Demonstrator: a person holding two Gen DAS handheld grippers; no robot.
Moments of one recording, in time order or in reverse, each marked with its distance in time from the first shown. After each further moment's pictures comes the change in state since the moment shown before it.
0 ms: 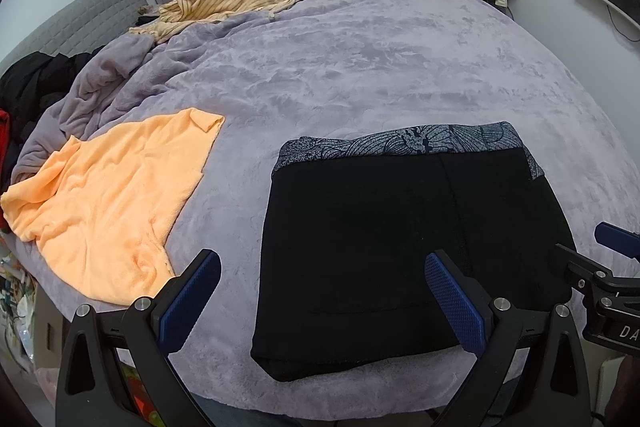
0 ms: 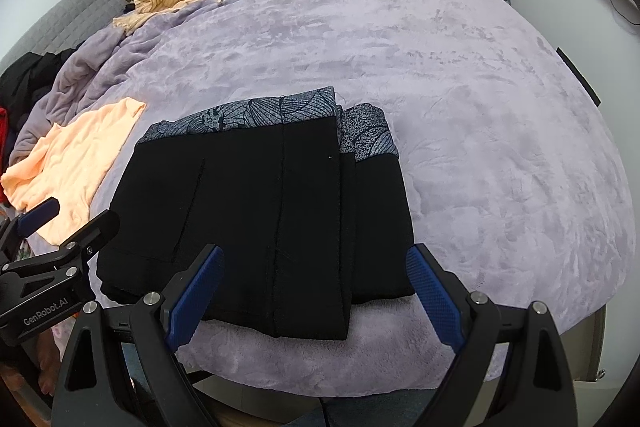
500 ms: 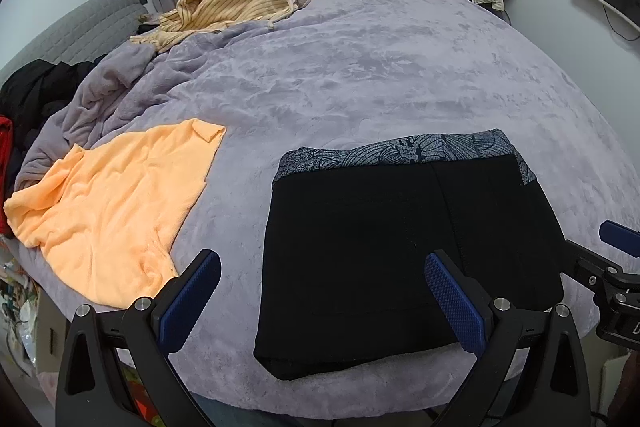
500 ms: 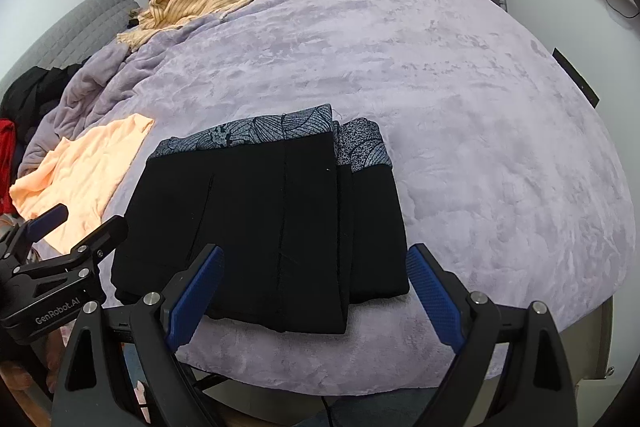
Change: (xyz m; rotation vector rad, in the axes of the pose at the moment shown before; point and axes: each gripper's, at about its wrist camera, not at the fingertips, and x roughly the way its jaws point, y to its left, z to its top) left arm -0.011 0.000 0.003 0.016 -0.026 -0.001; right arm -0.017 -0.006 0.000 0.022 -0.046 0.021
